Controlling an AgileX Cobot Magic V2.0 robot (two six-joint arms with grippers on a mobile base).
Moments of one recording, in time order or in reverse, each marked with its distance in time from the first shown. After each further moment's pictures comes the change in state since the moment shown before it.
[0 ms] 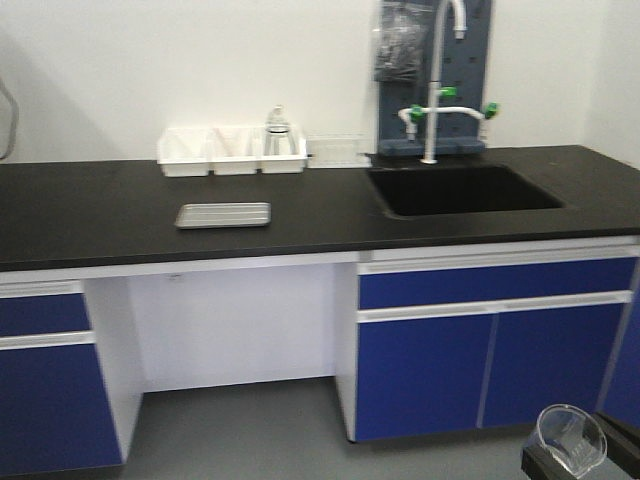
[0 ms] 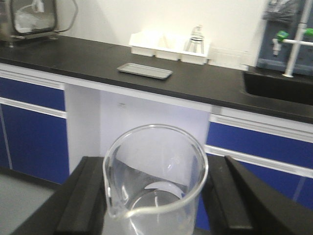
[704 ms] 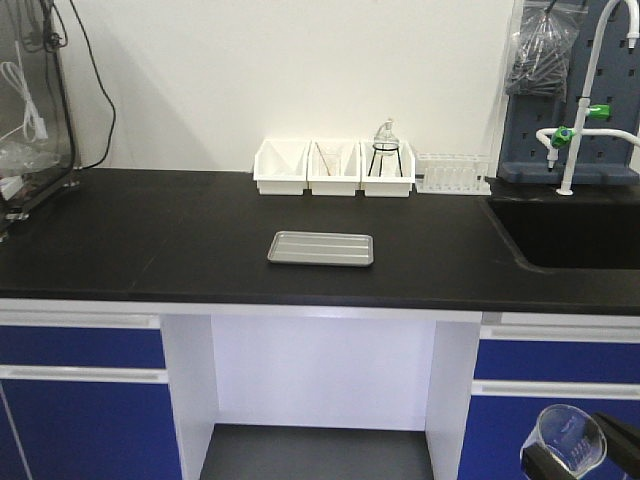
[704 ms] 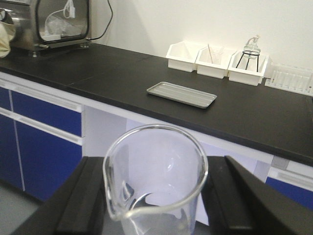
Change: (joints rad) left arm 0.000 0.000 0.000 0.000 0.000 0.000; right arm 0.000 0.000 0.000 0.000 -0.001 0.000
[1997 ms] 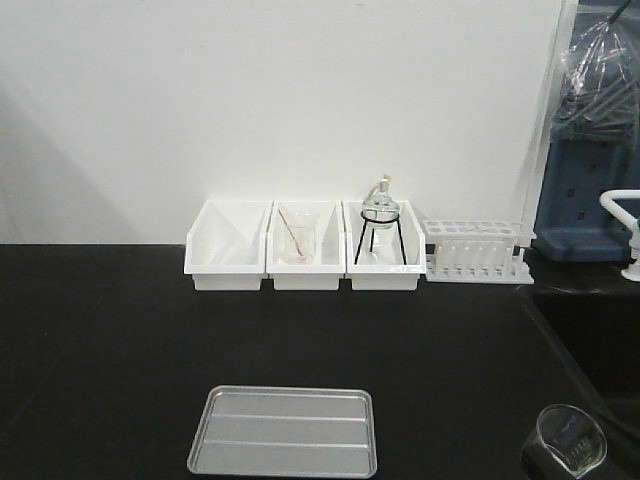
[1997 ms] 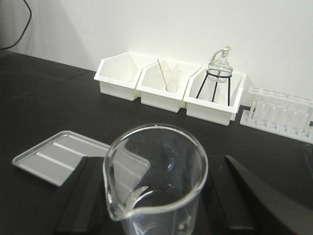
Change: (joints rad) left arm 0.000 0.000 0.000 0.000 0.000 0.000; right arm 0.000 0.000 0.000 0.000 0.001 0.000
